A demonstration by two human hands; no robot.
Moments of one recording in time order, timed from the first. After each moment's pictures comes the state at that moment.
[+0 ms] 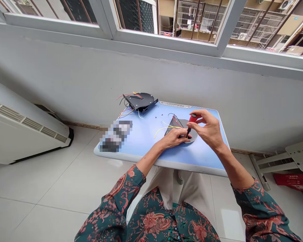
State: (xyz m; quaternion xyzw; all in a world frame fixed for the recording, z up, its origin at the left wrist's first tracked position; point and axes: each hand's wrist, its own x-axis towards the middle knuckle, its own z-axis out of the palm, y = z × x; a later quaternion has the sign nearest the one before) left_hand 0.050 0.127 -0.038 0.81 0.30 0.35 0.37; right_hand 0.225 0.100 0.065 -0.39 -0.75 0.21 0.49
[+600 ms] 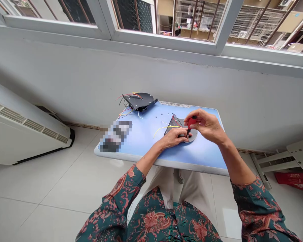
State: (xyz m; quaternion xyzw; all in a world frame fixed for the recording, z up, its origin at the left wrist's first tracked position) left_hand 0.051 0.125 -0.037 0.79 0.27 0.37 0.41; right_hand 0.233 0.102 0.073 -0.30 -0.79 0.33 0.43
